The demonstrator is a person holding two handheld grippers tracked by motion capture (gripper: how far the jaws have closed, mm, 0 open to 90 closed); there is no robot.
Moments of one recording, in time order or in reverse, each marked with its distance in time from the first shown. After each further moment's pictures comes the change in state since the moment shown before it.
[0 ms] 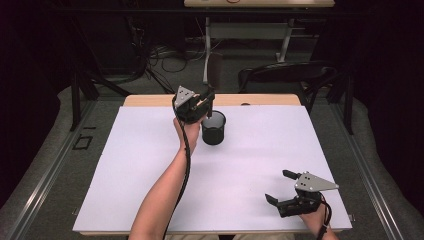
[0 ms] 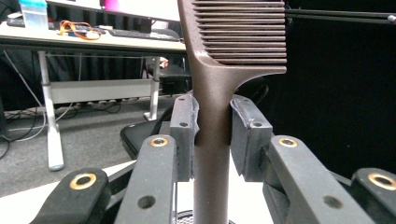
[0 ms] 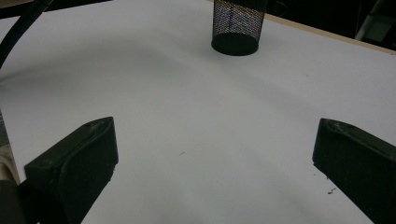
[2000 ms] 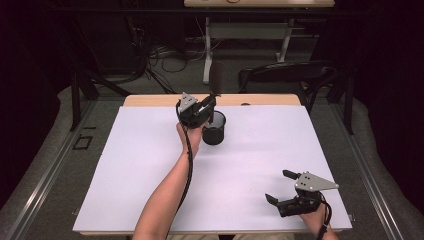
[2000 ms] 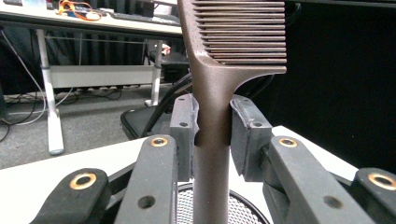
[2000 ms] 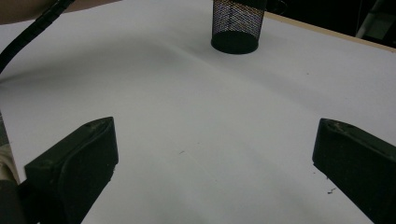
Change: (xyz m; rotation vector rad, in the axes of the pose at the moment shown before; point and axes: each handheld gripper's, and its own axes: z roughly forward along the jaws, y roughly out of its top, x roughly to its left) left arm 0.003 -0.027 0.010 0.050 0.011 -0.017; right arm -0.001 0.000 0.000 0.005 0.000 0.006
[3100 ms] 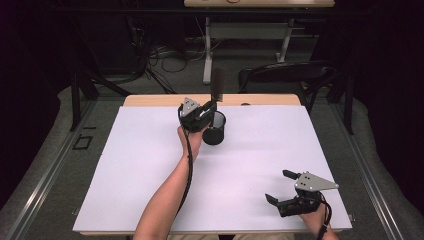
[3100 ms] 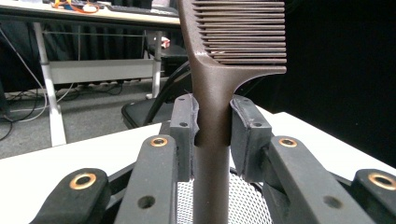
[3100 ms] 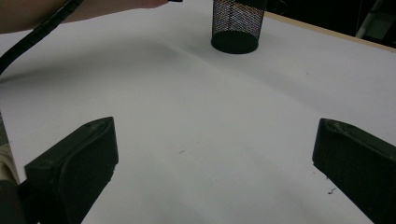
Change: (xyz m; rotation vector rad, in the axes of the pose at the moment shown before) left arm -0.001 -0.016 0.002 0.026 0.003 0.027; right arm 0.000 0.000 0.000 0.001 0.000 -0.001
